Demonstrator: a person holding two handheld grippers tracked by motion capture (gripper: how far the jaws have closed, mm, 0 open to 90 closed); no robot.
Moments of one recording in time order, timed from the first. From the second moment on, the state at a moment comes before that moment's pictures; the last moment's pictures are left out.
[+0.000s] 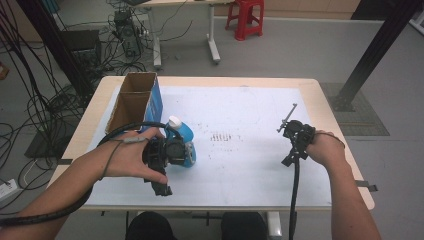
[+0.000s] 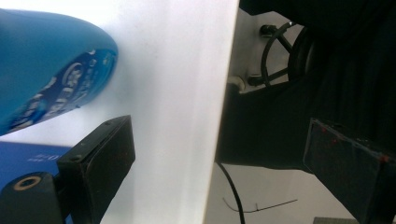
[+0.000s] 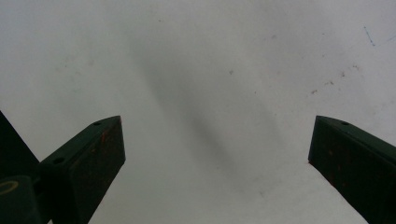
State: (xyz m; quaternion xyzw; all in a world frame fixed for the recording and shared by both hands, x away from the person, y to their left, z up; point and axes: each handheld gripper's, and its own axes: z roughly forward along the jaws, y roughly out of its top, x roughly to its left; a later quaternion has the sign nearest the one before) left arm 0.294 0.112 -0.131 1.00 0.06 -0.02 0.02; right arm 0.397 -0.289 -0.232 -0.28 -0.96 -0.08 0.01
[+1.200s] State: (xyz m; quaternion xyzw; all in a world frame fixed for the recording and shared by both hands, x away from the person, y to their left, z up) left arm 0.337 0.100 -0.047 1.00 0.02 0.07 0.02; right arm 0.387 -0.308 -0.230 -0.30 -0.95 -0.08 0.00
